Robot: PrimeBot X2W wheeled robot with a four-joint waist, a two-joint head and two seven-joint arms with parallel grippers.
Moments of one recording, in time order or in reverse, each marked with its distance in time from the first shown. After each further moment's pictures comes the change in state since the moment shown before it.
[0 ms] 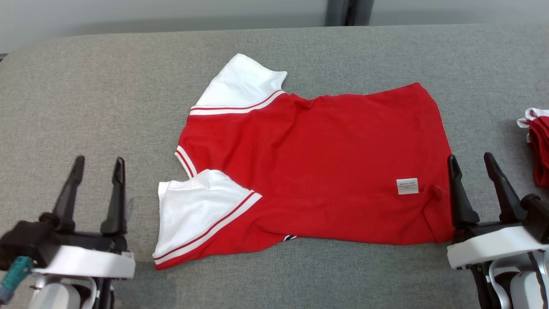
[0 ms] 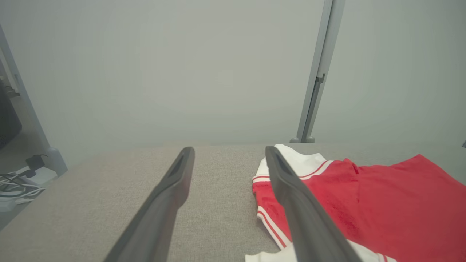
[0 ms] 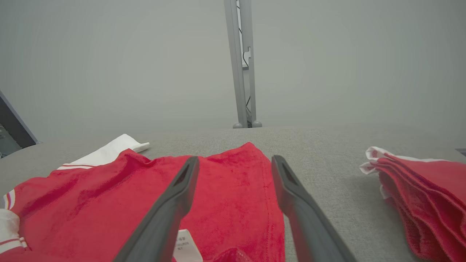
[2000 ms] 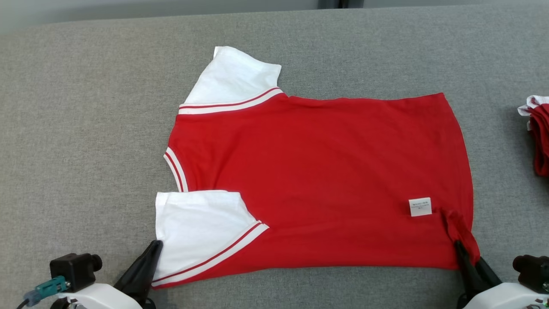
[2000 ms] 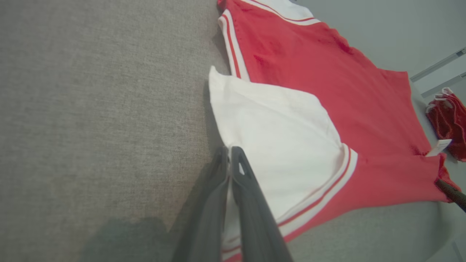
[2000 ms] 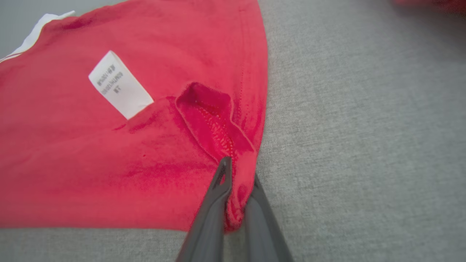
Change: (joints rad) left arm 0.216 0.011 -0.076 -0.080 -0.347 -0.048 0.420; right arm 0.230 0.001 -0.039 0.054 0.148 0.001 0.202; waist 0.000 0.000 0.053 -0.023
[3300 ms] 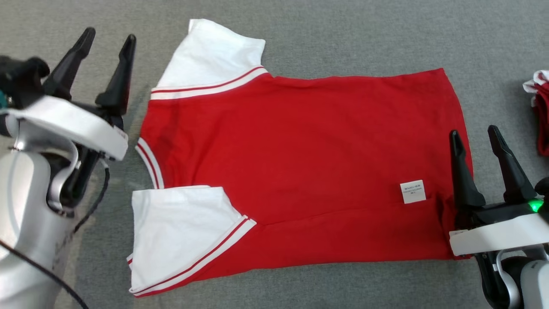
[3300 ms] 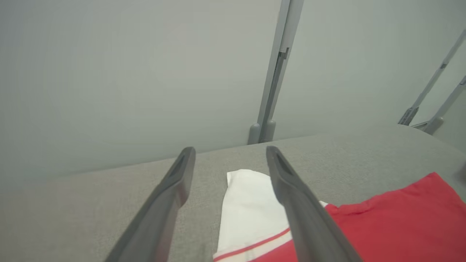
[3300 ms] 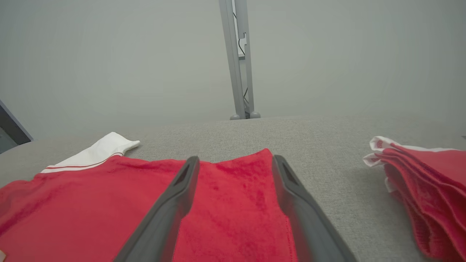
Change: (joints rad) left arm -0.655 0.051 -0.030 0.142 0.215 -0.015 -0.106; right arm -0.234 -0.001 0.047 -0.234 -0.107 -0.001 -0.125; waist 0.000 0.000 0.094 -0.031
